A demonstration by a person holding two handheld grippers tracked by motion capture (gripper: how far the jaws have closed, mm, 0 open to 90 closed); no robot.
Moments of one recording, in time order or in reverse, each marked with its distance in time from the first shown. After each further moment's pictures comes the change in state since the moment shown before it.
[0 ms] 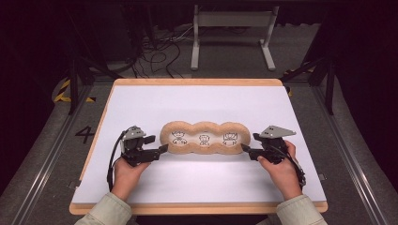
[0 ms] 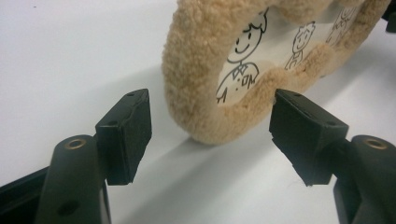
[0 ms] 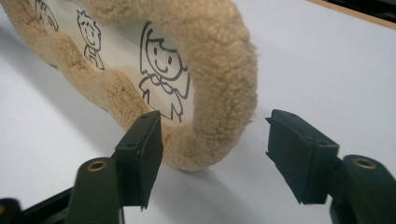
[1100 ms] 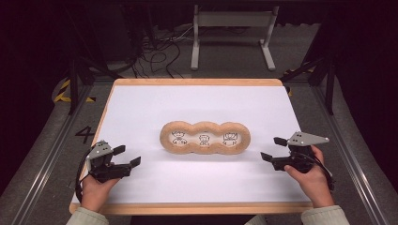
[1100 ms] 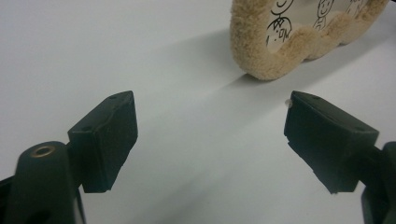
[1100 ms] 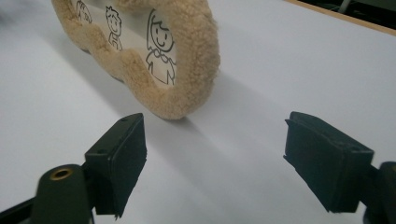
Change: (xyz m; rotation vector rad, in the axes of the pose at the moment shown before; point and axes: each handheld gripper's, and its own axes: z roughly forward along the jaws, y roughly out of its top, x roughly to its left) left arm 0.036 -0.051 -0.063 -0.053 0.069 0.019; right arm -0.035 -0.031 -0.055 -0.048 0.097 -0.017
